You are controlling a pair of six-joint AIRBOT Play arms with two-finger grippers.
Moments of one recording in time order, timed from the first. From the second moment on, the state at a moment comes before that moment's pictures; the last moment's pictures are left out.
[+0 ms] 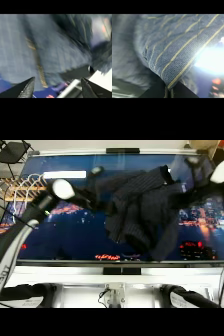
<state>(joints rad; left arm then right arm) -0.51 -1.48 1.56 1.02 -1.13 -1.50 0.01 -1.28 1.49 -1.48 1.53 1.49</state>
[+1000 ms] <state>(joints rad) -0.42 -1.84 1.62 0.93 -0.95 -1.47 -0.03 -1.29 1.31 -1.31 1.43 1.60</state>
